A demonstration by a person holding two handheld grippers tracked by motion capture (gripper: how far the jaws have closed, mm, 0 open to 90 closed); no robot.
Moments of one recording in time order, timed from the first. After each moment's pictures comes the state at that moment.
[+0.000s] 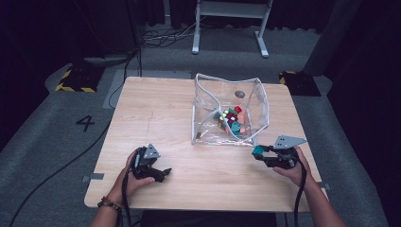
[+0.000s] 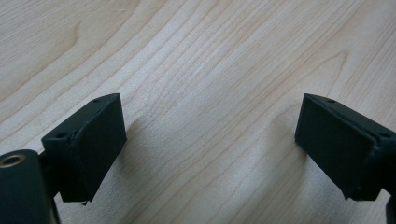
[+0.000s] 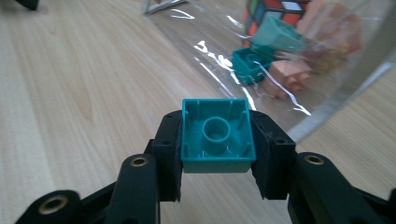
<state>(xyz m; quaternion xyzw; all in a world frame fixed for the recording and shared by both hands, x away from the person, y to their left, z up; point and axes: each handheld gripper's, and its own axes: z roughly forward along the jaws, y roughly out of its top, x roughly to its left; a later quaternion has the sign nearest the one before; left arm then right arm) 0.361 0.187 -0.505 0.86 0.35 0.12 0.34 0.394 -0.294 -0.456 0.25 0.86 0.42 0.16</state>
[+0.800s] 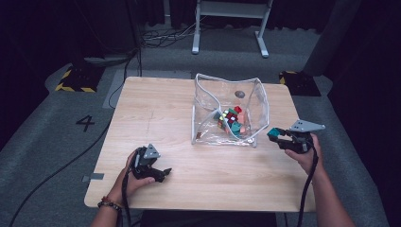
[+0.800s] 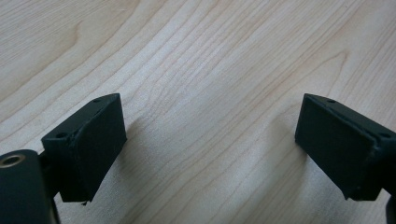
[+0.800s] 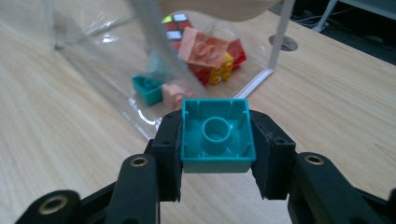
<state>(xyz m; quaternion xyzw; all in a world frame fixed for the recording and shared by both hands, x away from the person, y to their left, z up) 0.361 0.187 -0.505 0.86 0.35 0.12 0.34 0.428 -0.335 -0.430 0.33 0.81 0.42 0.22</state>
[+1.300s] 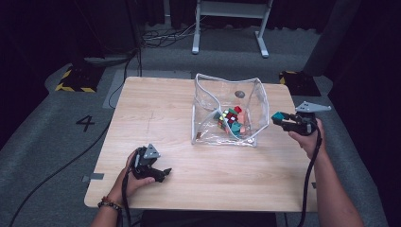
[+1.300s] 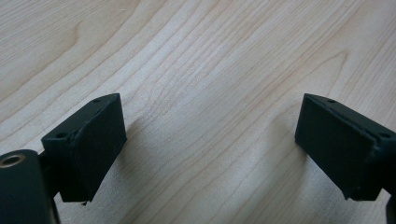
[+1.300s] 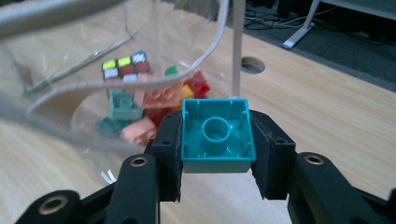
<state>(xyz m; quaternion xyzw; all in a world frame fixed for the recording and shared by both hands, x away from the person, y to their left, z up) 0.361 0.187 -0.505 0.86 0.35 0.12 0.34 0.473 -0.347 -0.400 0.37 0.79 0.44 0.22</state>
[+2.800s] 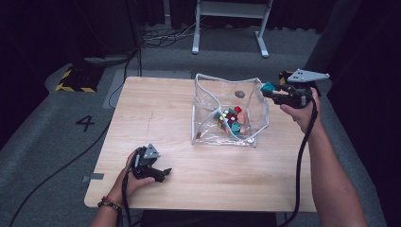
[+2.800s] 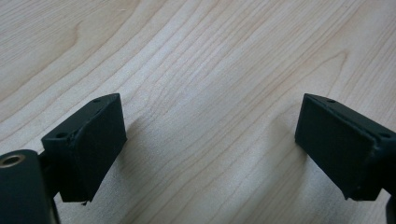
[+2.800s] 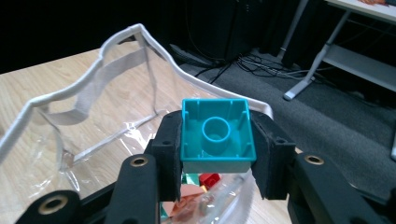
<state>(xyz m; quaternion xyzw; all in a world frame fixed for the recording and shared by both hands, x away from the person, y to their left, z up) 0.361 0.187 -0.505 0.86 0.35 0.12 0.34 0.487 -0.284 -0.295 0.29 0.80 0.46 0.26</state>
